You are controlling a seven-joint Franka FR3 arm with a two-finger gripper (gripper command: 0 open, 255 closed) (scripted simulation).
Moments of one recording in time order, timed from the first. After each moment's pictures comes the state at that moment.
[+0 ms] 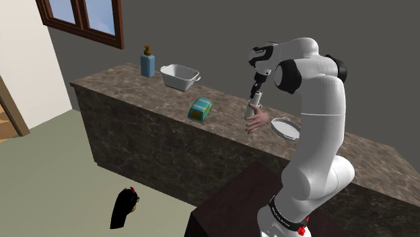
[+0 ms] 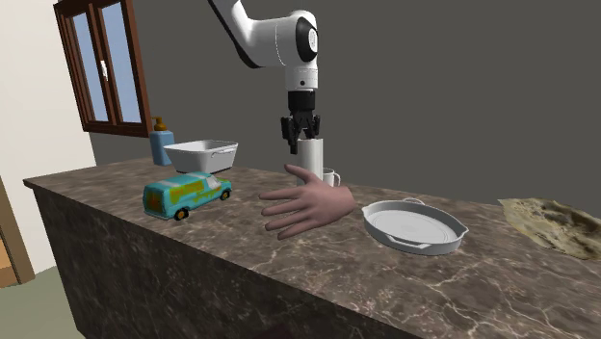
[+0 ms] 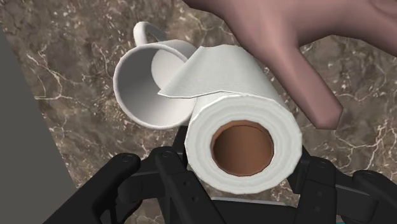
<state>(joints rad) -0.36 0.54 -0.47 -1.43 0.25 1.93 -1.14</state>
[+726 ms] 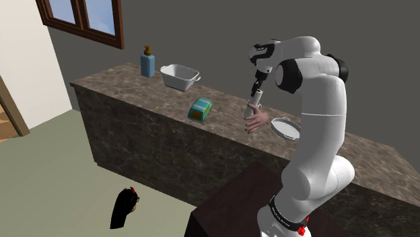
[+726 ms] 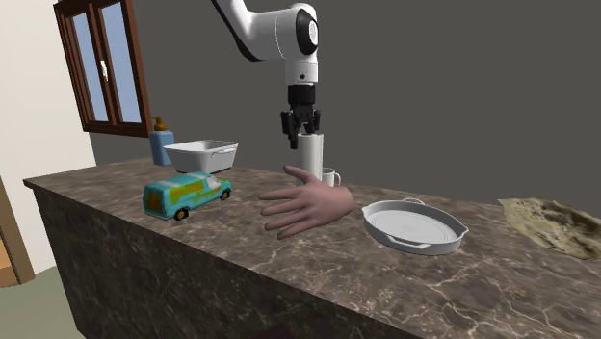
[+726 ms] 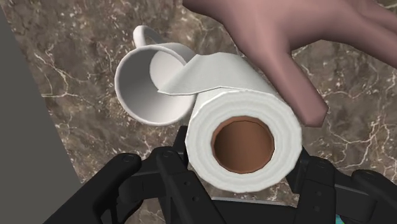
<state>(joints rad) -0.36 0.53 -0.47 -1.41 0.24 1.90 -1.14</state>
